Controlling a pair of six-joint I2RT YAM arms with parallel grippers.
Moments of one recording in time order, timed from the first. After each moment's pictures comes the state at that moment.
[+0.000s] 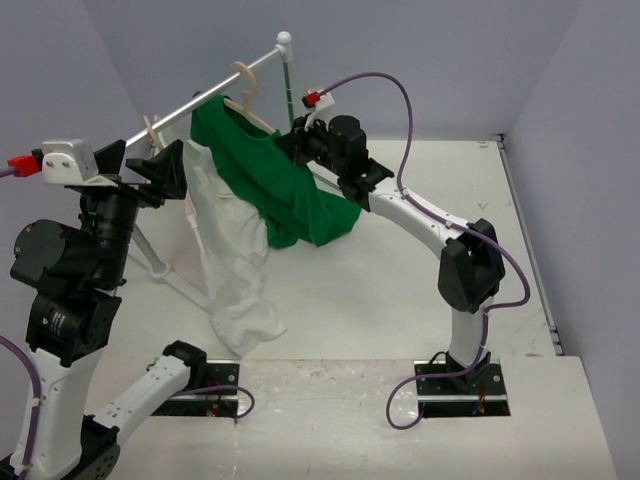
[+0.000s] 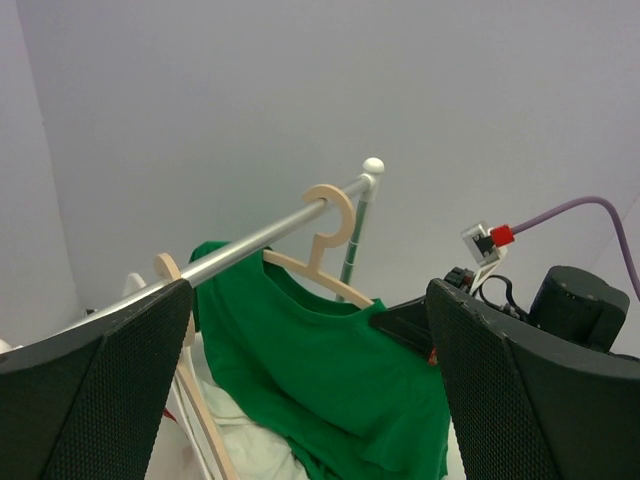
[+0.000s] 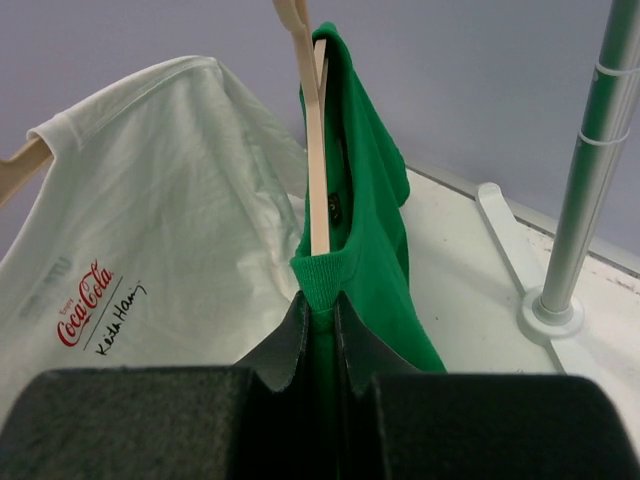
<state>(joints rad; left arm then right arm) -0.38 0.76 1.44 -0.36 -0.27 -0.10 0.67 1.94 1.72 0.18 -0.17 0.26</state>
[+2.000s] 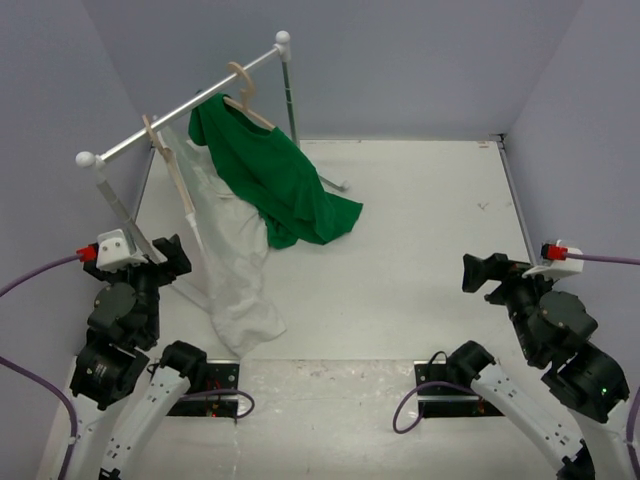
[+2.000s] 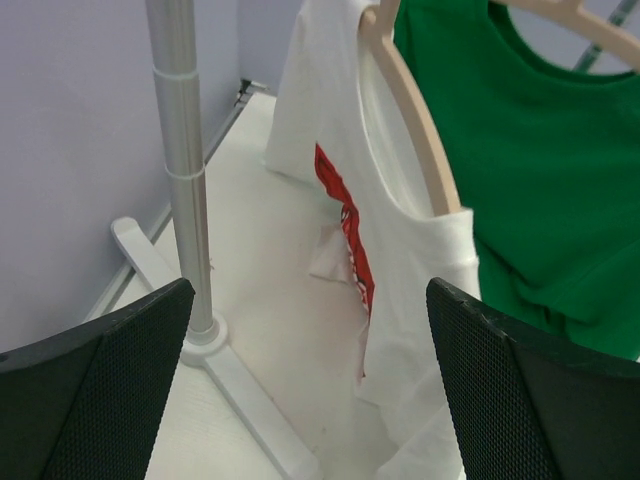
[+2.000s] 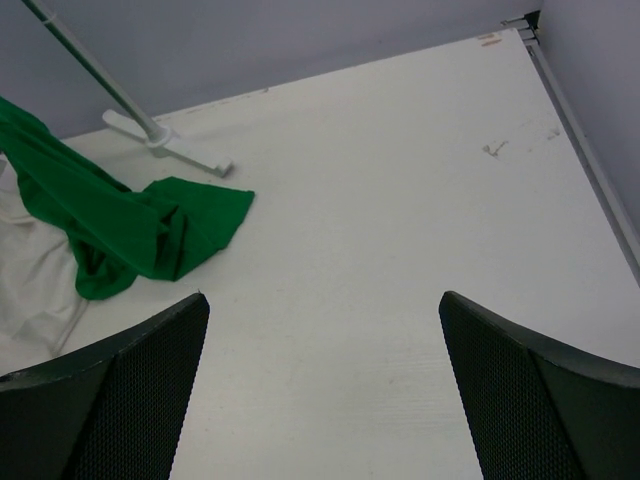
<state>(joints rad) -0.39 0.27 0.80 -0.58 -0.63 -0.21 0.62 0.30 1.00 -0.90 0.59 0.38</state>
